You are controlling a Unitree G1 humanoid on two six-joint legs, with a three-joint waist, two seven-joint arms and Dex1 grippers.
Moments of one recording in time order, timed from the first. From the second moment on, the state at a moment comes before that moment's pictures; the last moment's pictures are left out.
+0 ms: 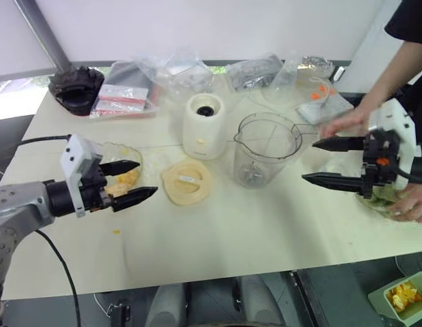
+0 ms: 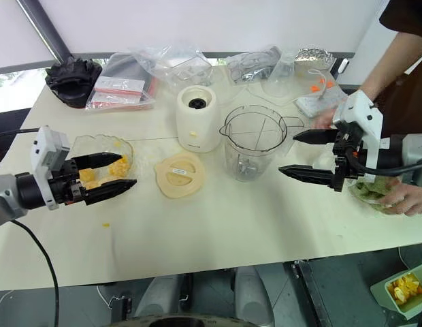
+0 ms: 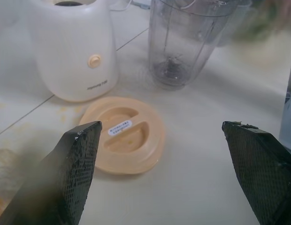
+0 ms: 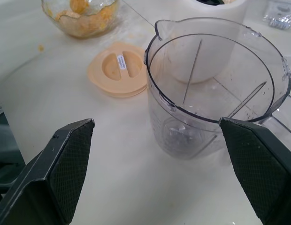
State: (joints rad) left arm -0.09 0.91 0.44 -0.58 -0.88 0.92 -0.81; right arm -0.32 -1.19 -0.33 -0.39 0.83 0.87 1.02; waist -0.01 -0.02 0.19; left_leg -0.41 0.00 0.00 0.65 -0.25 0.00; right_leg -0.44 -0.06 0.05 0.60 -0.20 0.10
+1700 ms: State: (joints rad) left arm -0.62 1.10 -0.31 0.38 -0.04 0.36 -1.14; right arm -0.47 -1.10 -0.17 -0.35 0.76 0.85 1.01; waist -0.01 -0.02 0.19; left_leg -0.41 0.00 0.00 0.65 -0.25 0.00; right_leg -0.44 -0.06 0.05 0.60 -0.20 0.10
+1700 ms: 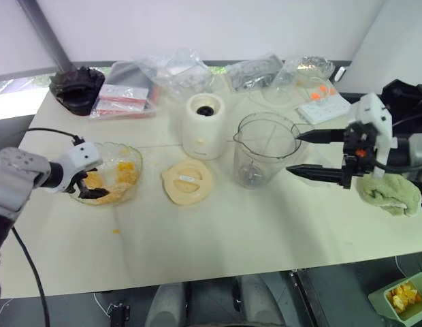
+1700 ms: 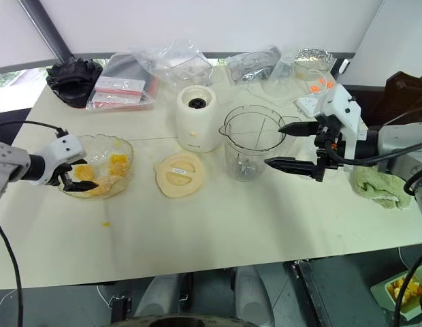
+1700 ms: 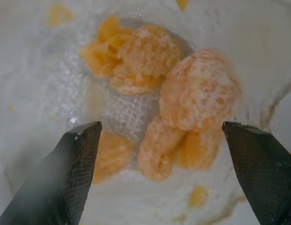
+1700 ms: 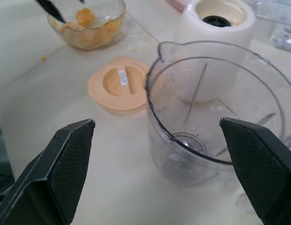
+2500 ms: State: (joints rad) left arm -0.92 0.81 -0.40 0.96 0.26 -0.02 -1.31; right arm -0.52 -1.09 -0.16 -0.36 0.75 0.89 0.99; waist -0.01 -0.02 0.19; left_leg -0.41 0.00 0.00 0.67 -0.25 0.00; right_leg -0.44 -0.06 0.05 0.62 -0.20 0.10
